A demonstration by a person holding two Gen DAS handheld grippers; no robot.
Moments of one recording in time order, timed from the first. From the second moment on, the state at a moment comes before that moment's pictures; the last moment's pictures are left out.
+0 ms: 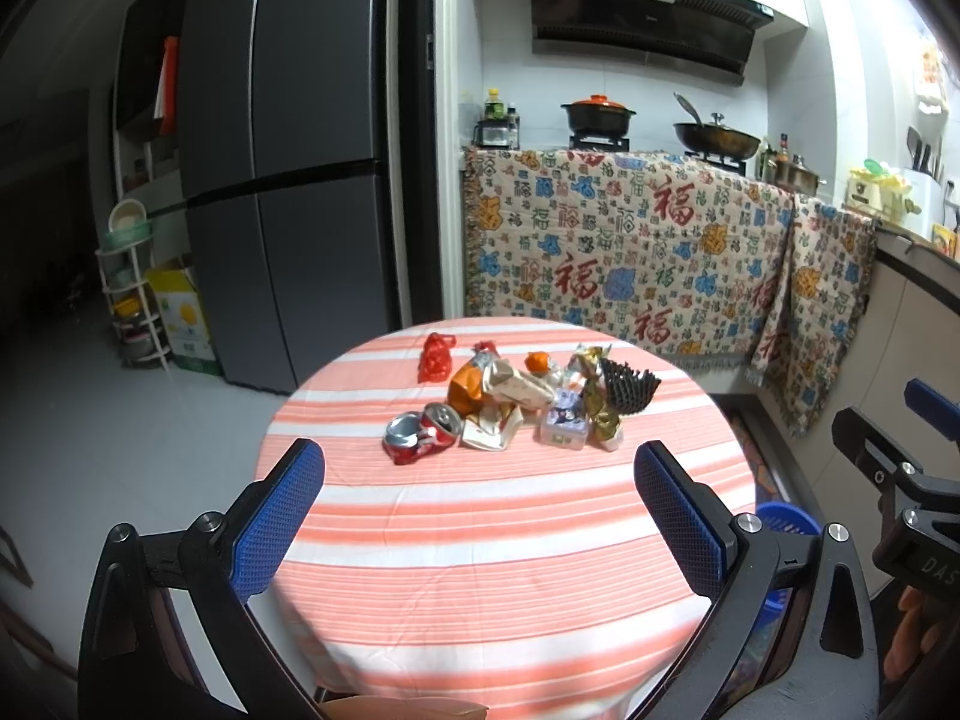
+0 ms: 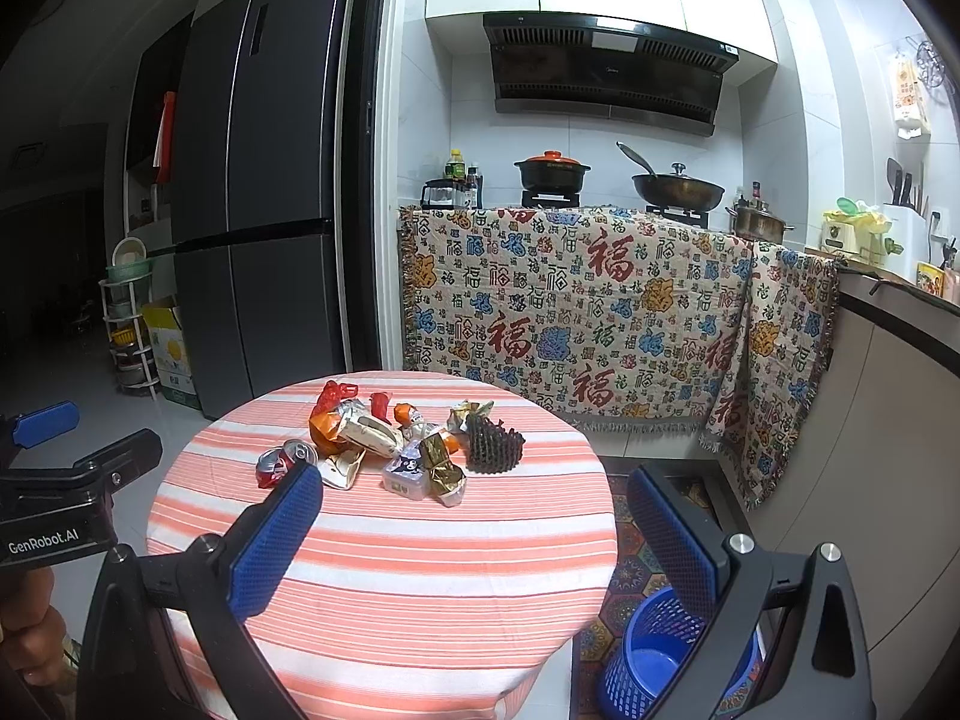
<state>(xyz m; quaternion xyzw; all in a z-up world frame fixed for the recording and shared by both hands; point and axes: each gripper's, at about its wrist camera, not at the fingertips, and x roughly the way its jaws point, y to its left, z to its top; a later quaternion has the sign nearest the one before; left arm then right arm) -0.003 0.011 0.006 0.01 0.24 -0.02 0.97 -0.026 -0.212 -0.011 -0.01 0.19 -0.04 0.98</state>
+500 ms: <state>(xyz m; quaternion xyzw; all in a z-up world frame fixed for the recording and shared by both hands) -0.004 0.010 0.004 0.01 0.24 -0.02 0.97 -0.026 -0.210 -0.014 -0.01 0.19 -0.04 0.98</state>
